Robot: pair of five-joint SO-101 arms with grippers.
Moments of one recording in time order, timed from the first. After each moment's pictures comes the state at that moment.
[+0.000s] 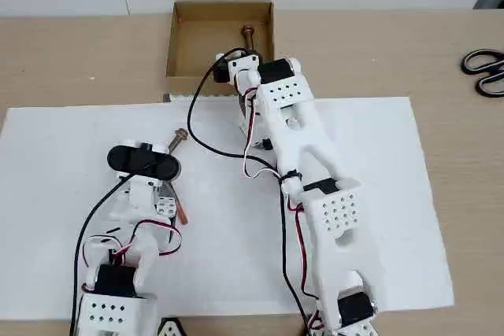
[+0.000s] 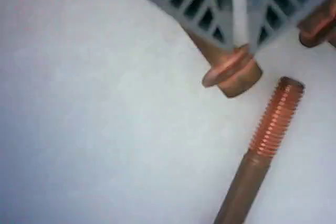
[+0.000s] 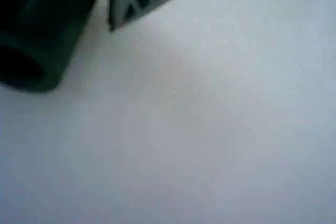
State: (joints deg) left arm 1.1 -85.4 91.3 46.2 -2.1; right arm -22.6 48.4 -47.2 93.6 8.8
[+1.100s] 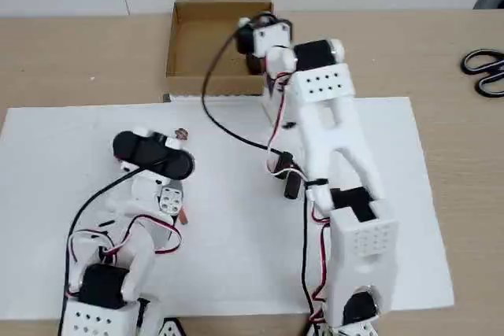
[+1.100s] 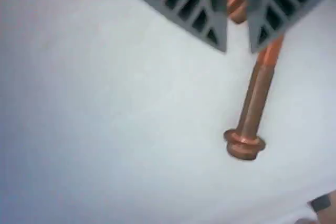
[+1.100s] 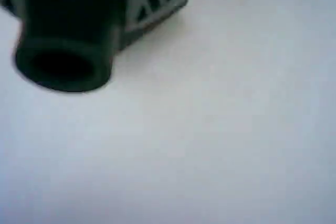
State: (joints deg) left arm 7.5 -82.0 70.4 57.9 -8.7; right arm -16.3 28.0 -37.3 96.1 10.9
